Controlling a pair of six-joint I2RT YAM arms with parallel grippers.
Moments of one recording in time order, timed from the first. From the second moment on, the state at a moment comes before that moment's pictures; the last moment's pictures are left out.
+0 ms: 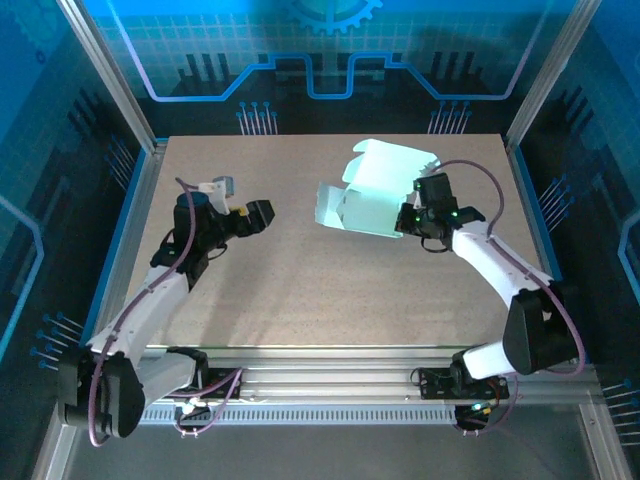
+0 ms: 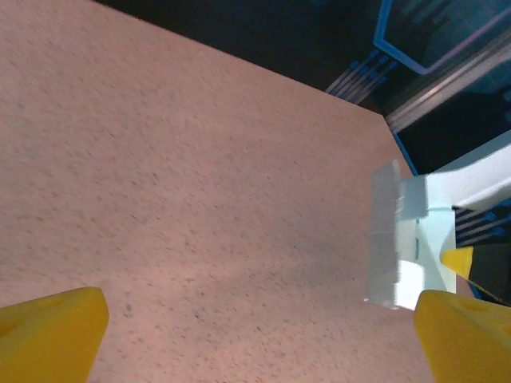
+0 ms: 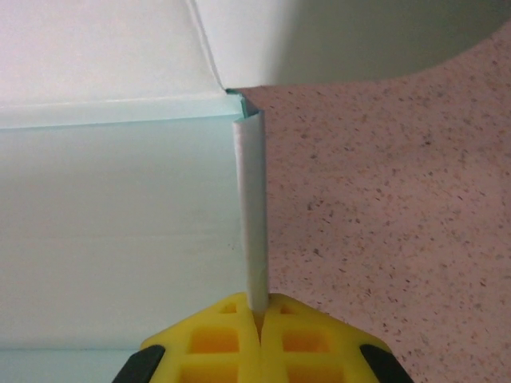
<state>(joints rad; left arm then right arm) -0.14 1.12 0.72 0.00 0.40 -0.54 0.25 1.41 1.02 -0.48 -0.09 0.46</state>
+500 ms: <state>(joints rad) -0.20 1.48 0.69 0.71 0.77 -1.01 0.14 1.30 0.95 -0.35 -0.53 0.39</state>
